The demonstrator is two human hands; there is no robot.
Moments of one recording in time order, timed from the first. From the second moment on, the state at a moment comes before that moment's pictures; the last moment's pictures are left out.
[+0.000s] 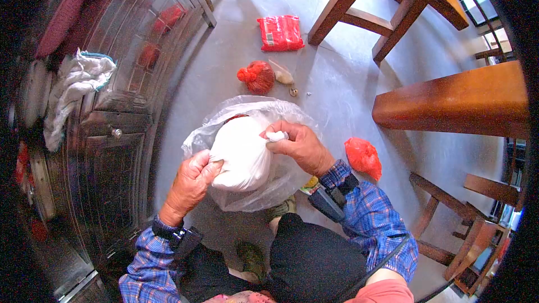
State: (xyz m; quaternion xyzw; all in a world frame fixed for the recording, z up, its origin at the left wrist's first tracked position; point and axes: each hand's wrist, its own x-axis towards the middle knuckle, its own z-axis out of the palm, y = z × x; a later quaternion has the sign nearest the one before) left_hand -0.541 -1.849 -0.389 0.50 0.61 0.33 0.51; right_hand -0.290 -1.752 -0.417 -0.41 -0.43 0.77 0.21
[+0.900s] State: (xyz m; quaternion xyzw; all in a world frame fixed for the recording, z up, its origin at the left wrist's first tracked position) left_hand -0.522 -1.858 -0.364 0.71 0.61 0.22 0.28; right_hand -0.274 -1.759 -0.438 -0.43 -0.38 0.78 0.26
